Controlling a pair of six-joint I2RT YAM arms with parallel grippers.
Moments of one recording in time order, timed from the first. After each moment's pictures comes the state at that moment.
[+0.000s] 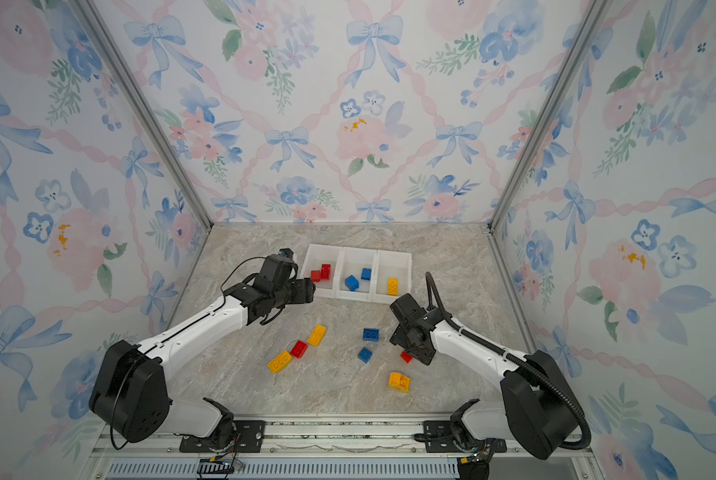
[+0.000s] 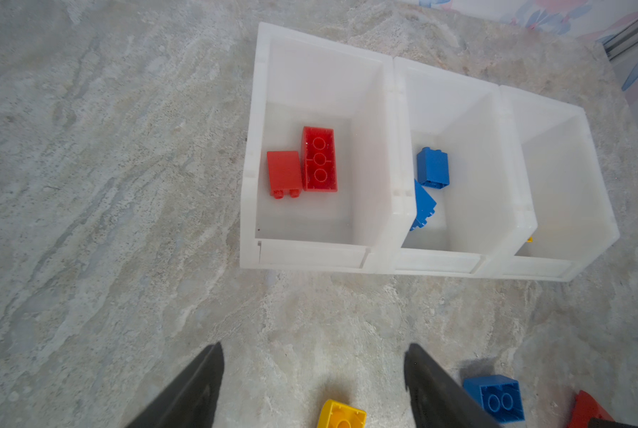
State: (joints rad) left arm -0.49 1.40 0.99 -0.39 -0.10 -0.45; right arm 0.58 1.35 0.76 -0.75 0.12 1.12
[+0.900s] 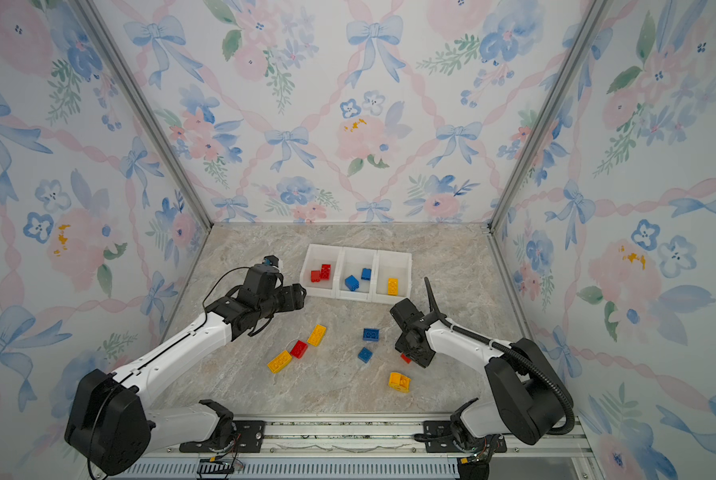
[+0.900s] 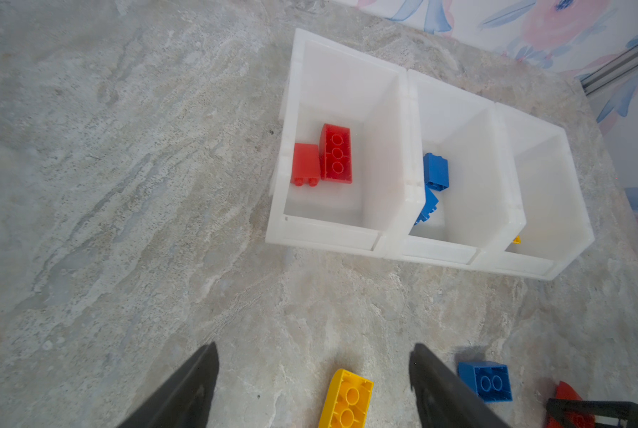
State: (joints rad) left arm -0.45 1.25 0.86 -0.37 -0.09 -0.49; right arm 0.56 1.42 0.71 -0.70 0.13 1.14
